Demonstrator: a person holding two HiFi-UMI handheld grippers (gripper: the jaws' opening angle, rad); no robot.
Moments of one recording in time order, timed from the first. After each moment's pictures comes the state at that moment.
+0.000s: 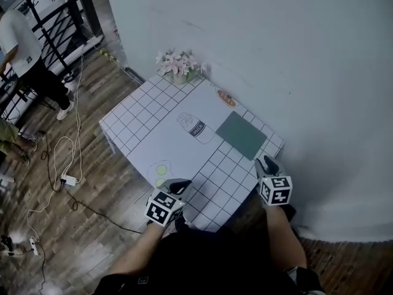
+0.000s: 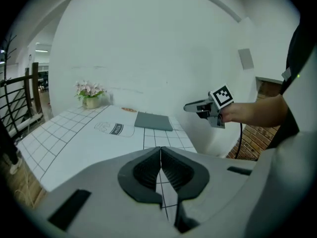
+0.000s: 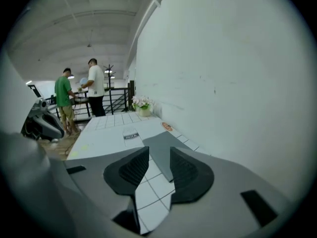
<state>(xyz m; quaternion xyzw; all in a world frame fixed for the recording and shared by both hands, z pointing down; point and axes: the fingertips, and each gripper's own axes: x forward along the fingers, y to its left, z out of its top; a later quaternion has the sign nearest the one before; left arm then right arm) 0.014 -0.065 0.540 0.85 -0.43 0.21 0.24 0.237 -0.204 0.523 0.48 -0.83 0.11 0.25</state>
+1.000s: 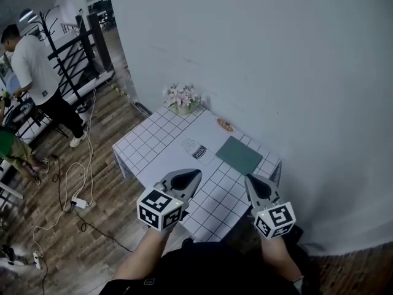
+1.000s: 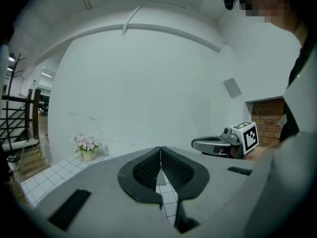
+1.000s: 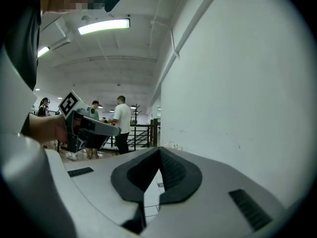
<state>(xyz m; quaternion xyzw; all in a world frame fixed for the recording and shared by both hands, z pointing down) 0.041 -0.079 0.328 0.88 -0.45 0.05 0.11 0.175 -0.100 0.340 0.37 -0.93 0.00 0.05</state>
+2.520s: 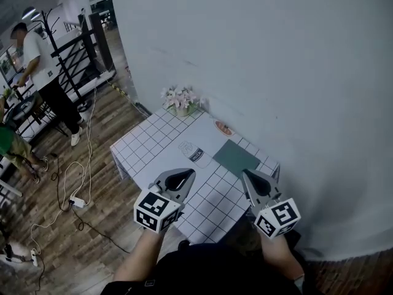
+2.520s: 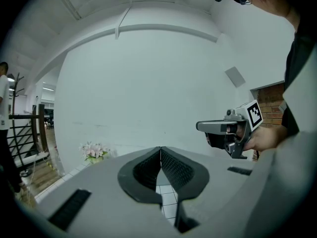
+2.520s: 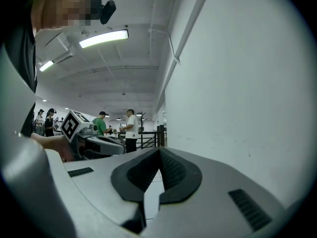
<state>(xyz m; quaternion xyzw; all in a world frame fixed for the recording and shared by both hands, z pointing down) 0.040 -0.094 0.324 0.87 -0.49 0.09 0.06 0.169 -0.115 0.299 0.33 -0.94 0.01 0.01</state>
